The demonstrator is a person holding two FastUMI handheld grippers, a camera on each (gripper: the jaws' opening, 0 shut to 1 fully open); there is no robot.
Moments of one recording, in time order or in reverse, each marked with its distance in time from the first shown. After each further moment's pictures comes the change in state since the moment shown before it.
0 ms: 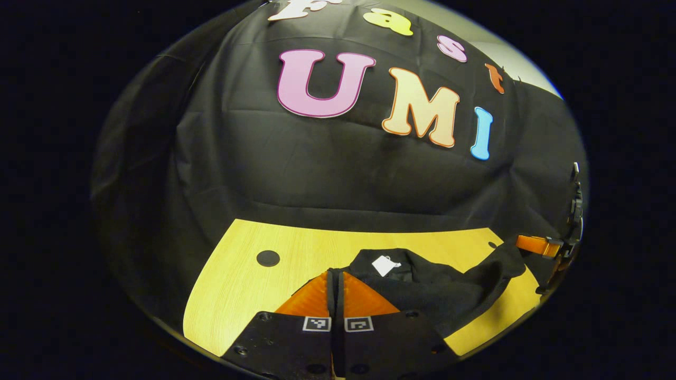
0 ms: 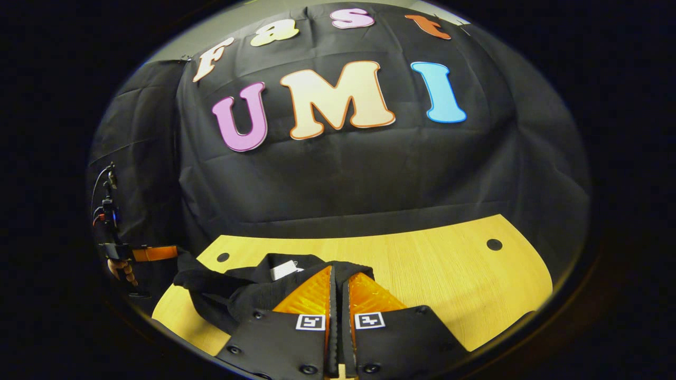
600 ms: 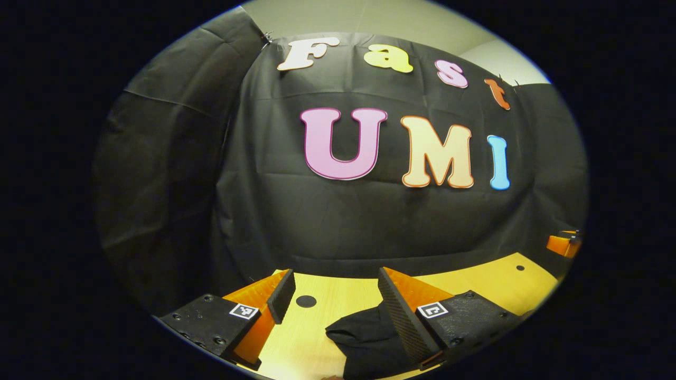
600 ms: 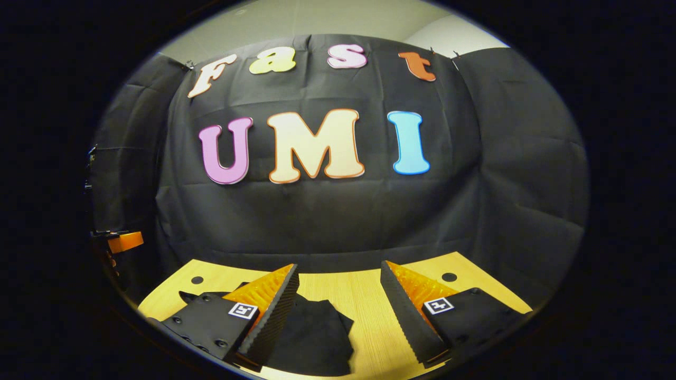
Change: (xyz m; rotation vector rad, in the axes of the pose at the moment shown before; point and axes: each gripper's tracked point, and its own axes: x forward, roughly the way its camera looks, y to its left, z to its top) left arm -0.080 -0.006 0.089 0.024 -0.331 0.115; right arm -0.088 -0.009 0.052 -0.068 -0.301 -0.151
